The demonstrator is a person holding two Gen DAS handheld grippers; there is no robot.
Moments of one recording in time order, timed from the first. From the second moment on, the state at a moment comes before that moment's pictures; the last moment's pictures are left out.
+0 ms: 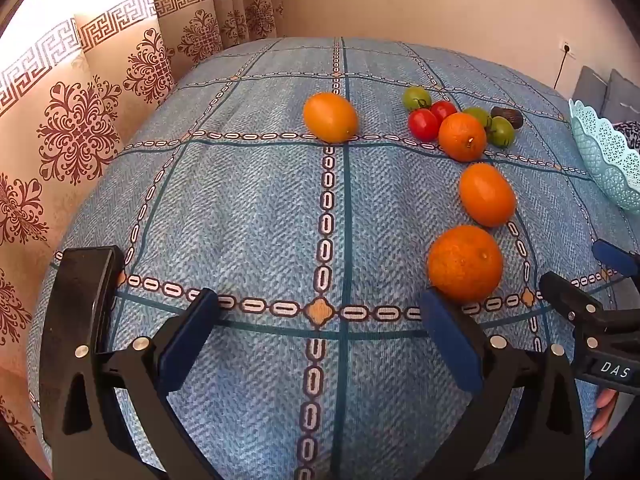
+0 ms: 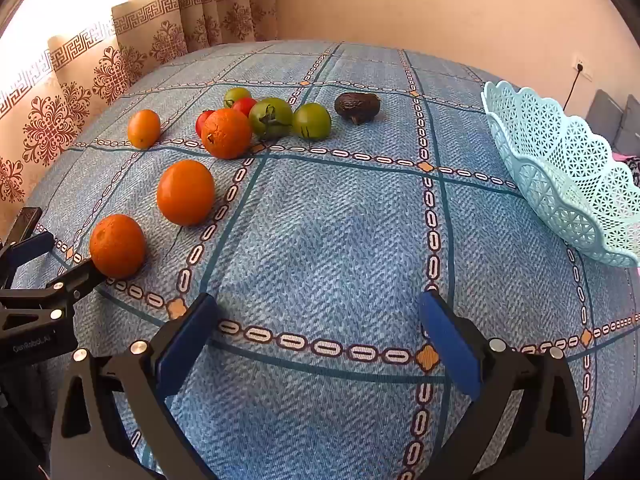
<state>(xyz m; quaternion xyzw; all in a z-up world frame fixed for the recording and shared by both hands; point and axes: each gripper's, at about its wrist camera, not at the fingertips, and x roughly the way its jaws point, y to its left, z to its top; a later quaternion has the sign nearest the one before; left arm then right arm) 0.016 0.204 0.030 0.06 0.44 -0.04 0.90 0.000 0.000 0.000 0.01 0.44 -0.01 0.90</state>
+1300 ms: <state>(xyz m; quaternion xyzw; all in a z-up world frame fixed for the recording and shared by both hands) 0.016 0.203 0.031 0.06 0.44 -0.03 0.89 -0.001 0.002 -0.001 0.01 0.44 -0.01 0.90</state>
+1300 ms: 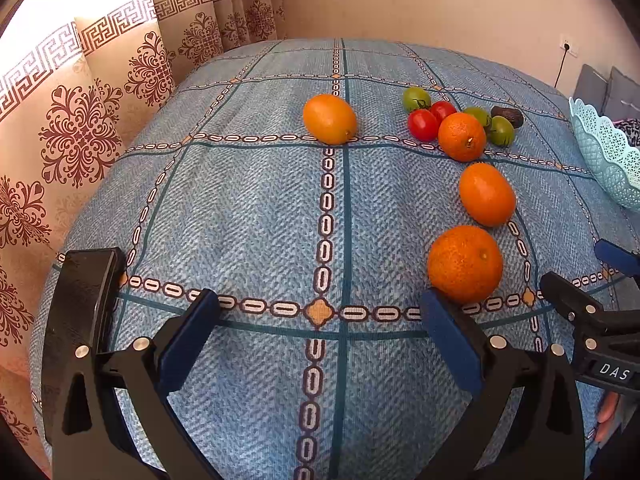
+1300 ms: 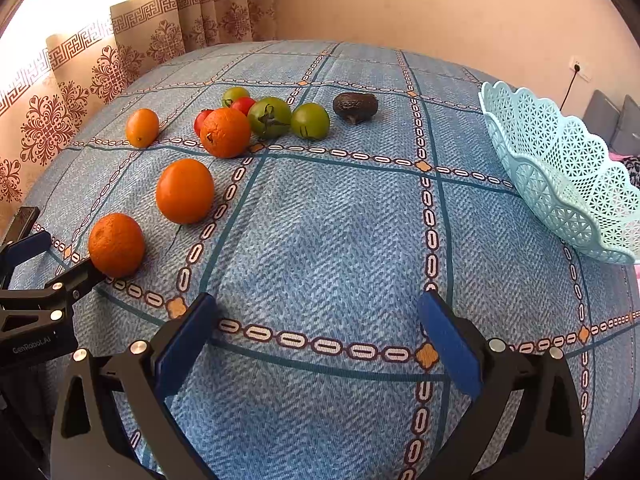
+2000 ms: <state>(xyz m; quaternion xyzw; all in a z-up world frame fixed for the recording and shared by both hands) 0.014 0.200 0.032 0.06 0.45 -0.05 0.89 -0.002 0.003 0.008 0.01 0.43 0.01 0.90</state>
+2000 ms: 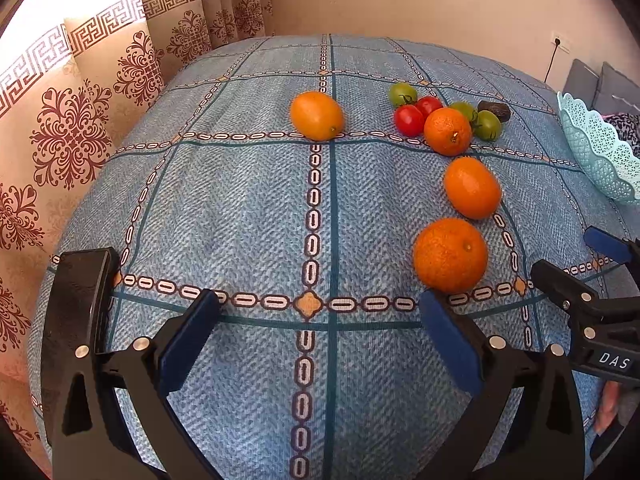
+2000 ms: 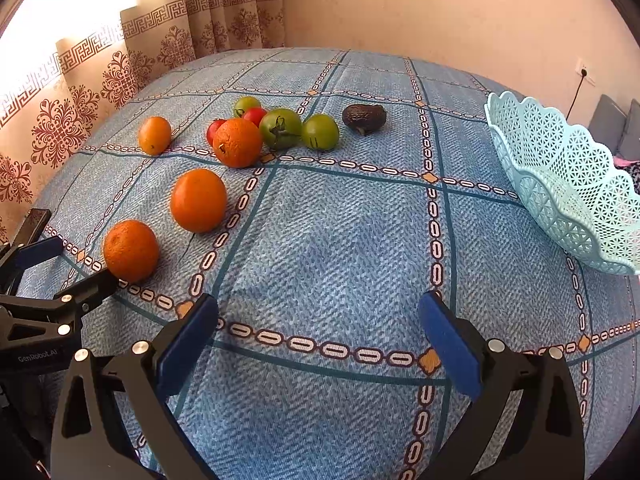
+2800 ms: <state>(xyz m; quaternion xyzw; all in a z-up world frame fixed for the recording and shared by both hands) 0.007 0.177 0.053 0.02 0.43 -0.12 0.89 0.002 -0.016 0.024 0.04 0.40 -0.01 0.92</state>
